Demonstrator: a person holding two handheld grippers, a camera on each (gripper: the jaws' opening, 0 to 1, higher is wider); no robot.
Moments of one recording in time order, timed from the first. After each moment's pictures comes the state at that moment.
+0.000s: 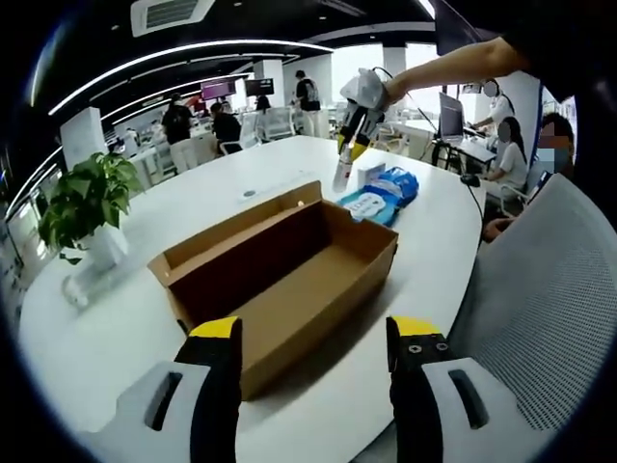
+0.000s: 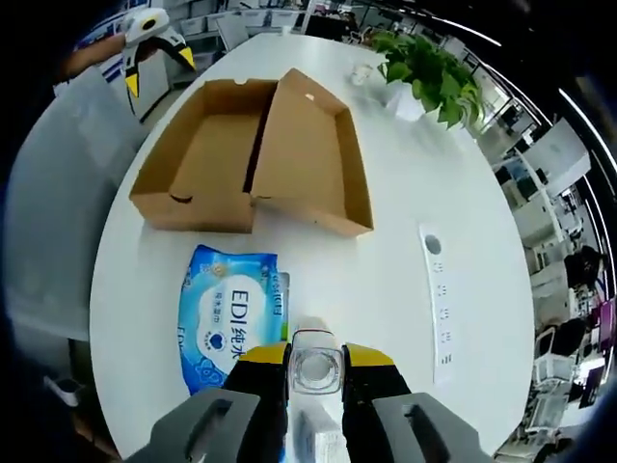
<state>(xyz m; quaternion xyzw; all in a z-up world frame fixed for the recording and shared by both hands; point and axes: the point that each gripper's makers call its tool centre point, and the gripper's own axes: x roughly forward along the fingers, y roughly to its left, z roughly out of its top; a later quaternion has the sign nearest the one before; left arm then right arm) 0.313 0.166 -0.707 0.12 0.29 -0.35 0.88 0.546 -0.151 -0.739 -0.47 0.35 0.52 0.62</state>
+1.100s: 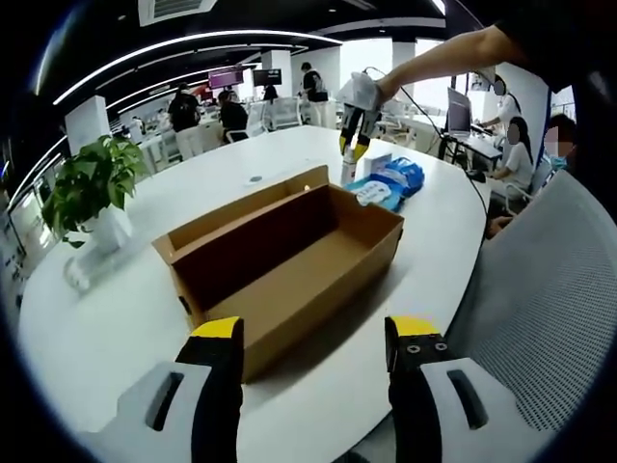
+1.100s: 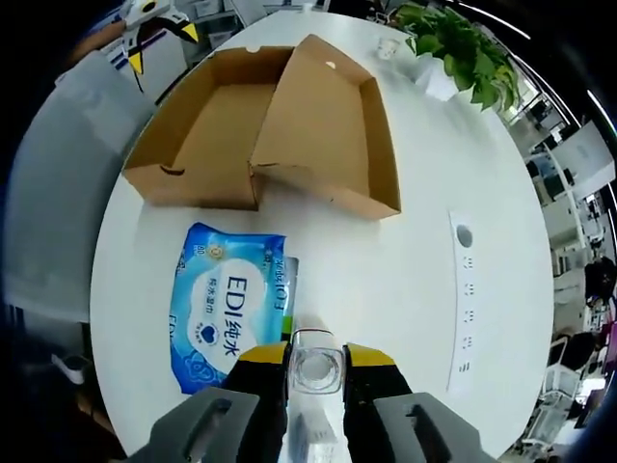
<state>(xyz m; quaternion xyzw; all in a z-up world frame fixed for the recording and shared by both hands) 0.306 0.177 -0.720 0.12 0.31 -0.33 0.88 0.547 -0.147 -0.767 -0.49 0.39 0.54 0.57</state>
